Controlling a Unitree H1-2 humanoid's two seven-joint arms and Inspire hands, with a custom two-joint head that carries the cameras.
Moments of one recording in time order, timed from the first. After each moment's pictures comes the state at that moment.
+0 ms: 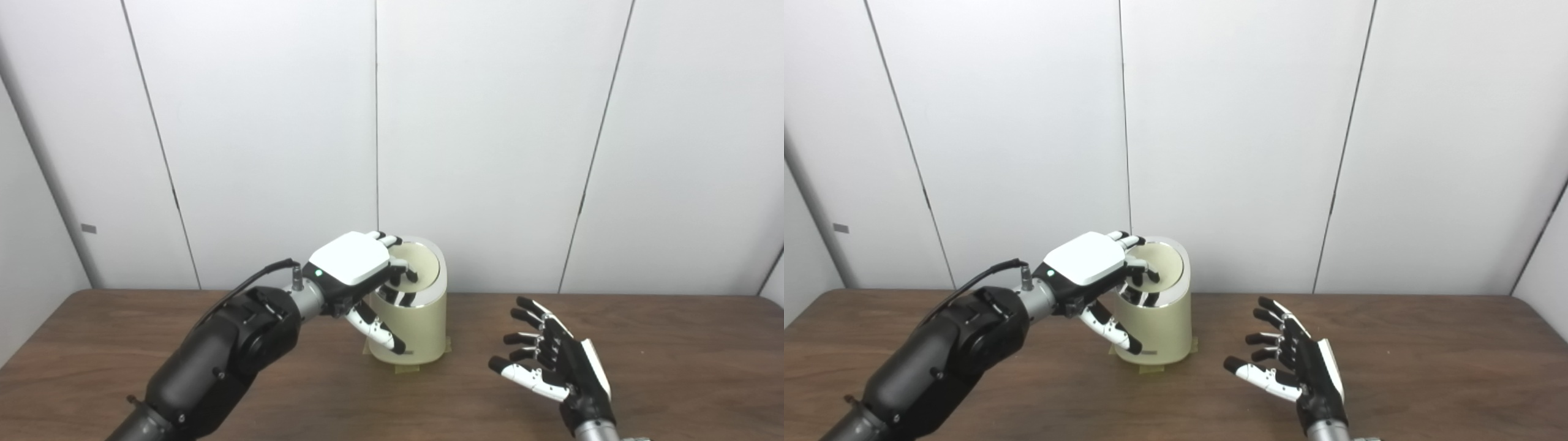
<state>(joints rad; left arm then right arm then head) -0.79 0.42 -0.50 0.15 0.86 -0.13 -0.41 -0.25 -0.07 -0.04 0.12 -0.10 -0.06 -0.06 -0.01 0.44</state>
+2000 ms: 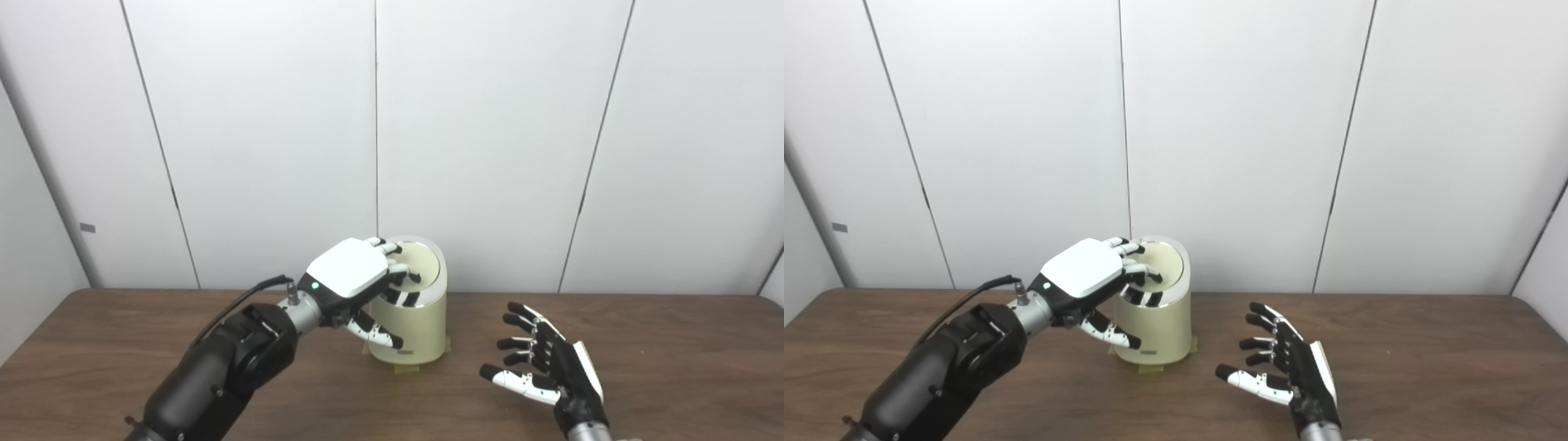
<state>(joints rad) -0.73 0.40 -0.46 0.16 0.88 -0.21 -0.27 -0.24 -0.05 -0.02 0.11 -0.12 -0.04 -0.06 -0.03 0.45</state>
